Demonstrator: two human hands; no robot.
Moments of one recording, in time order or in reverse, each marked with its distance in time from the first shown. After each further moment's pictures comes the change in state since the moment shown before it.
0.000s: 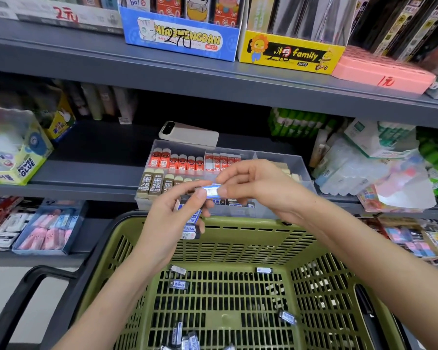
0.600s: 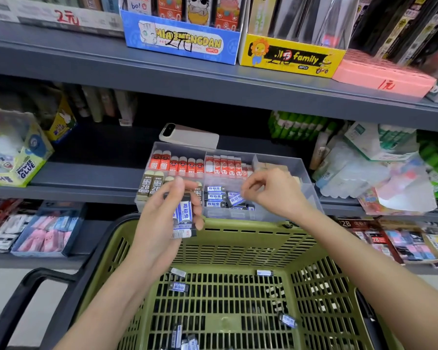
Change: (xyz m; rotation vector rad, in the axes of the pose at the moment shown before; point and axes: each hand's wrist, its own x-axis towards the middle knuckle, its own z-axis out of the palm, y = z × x) left_hand 0.001 0.006 0.001 -0.308 0.126 -0.074; right_hand 0.014 0.041 -0.022 -0.782 0.373 -0.030
